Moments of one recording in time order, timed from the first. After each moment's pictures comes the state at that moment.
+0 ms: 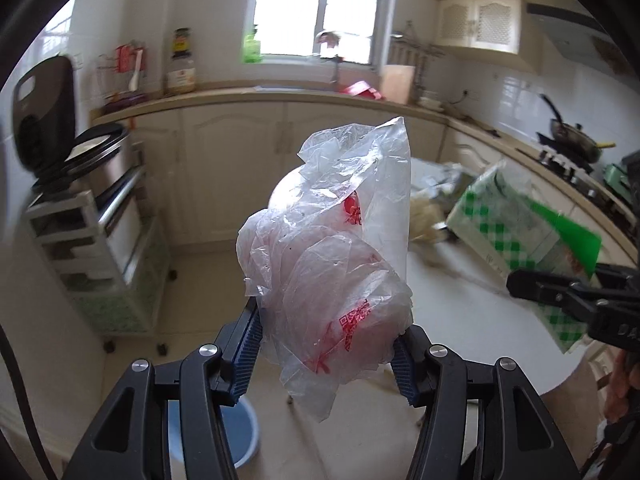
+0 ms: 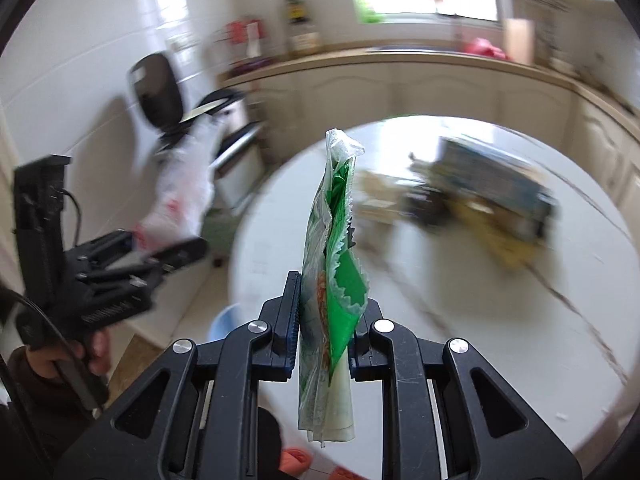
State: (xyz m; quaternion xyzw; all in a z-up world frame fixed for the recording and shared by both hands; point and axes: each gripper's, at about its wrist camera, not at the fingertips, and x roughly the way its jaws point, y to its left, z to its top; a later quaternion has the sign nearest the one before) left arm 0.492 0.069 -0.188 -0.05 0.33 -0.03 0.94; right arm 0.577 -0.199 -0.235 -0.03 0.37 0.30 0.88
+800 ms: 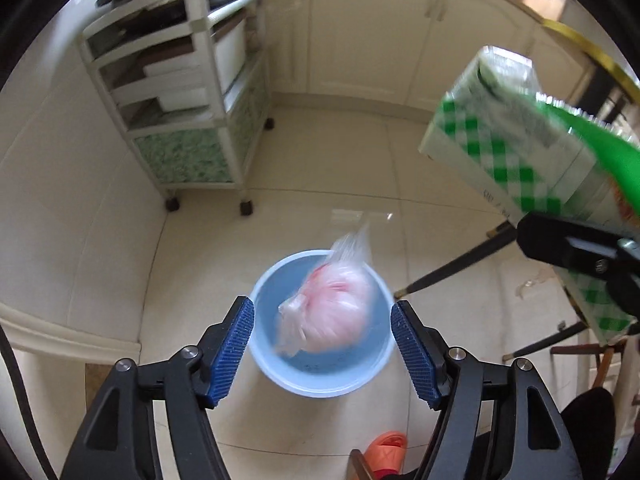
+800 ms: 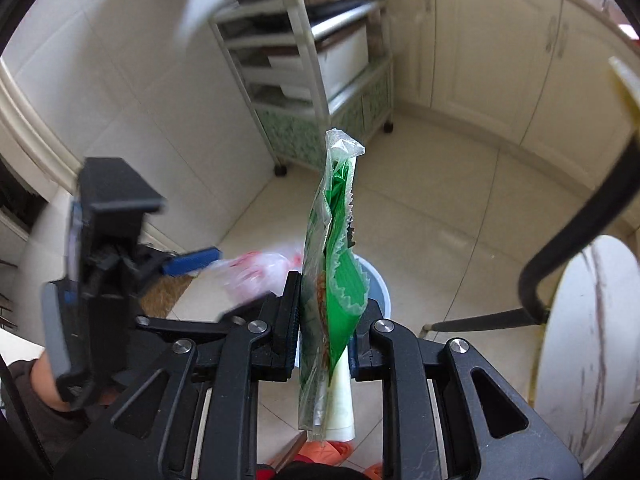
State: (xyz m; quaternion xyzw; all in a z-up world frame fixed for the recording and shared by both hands) left arm 0.556 0.232 -0.396 -0.11 0.53 0.11 0.83; right arm 0.633 0.084 -0.416 -0.13 0.50 0.40 0.76
